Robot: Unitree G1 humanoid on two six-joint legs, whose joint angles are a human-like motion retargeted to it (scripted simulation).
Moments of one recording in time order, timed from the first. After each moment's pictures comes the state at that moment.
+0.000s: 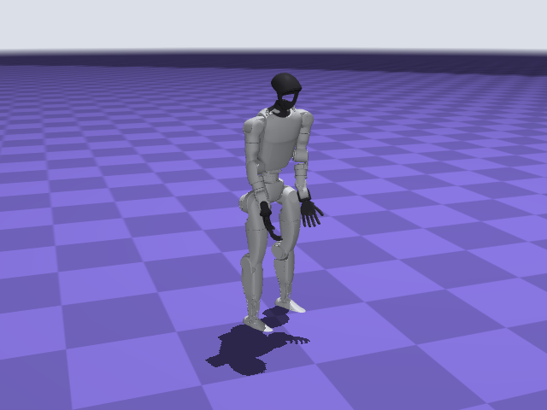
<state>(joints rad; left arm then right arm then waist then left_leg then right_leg) -0.27 -0.08 -0.39 1.10 -1.41 -0.29 0.03 -0.48 -0.19 0.22 1.17 0.96 -0.21 -0.05 -0.16 0.11 0.23 -0.08 0.10 0.14 -0.08 -0.03 -0.12 -0.18 0.01 0.04 -0.03 0.03 0.13</state>
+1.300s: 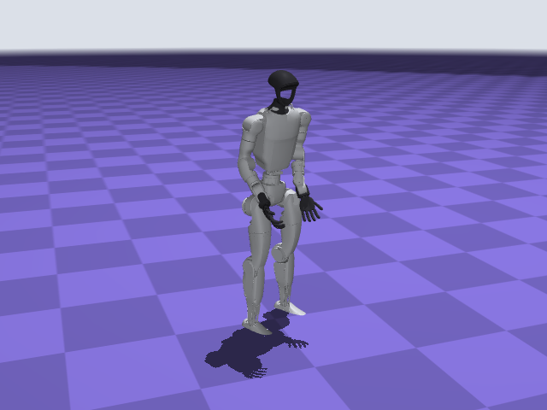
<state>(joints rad) -0.04 -0.03 -0.46 0.79 -1.35 -0.28 0.12 -0.10 -0.23 0.21 0.65 0.93 -0.23 -0.09 -0.17 0.09 0.15 -0.01 0.10 0.11 -0.09 -0.05 -0.12 -0.11 0.00 0.00 0.01 -0.02 0.12</state>
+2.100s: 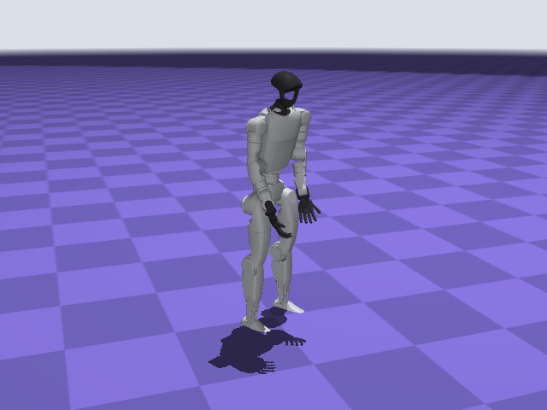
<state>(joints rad) -0.19 -0.05 -0.50 1.01 -1.37 -0.17 -0.07 -0.36 -0.23 0.21 1.06 0.94 -0.12 0.02 -0.17 0.13 0.17 -0.08 0.11 0.05 -0.08 -0.05 -0.14 -0.13 0.01 -0.05 0.00 -0.02 0.09</state>
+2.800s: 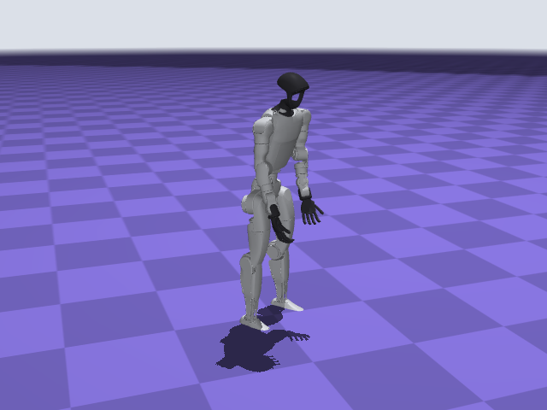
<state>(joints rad) -0.36 -0.10 -0.42 1.24 -1.33 -0.16 -0.11 -0.42 -0.25 0.23 1.26 0.83 -0.12 0.03 -0.15 0.16 0.18 -0.16 0.12 -0.02 -0.09 -0.02 -0.19 -0.14 0.02 -0.15 -0.07 0.02 0.05</state>
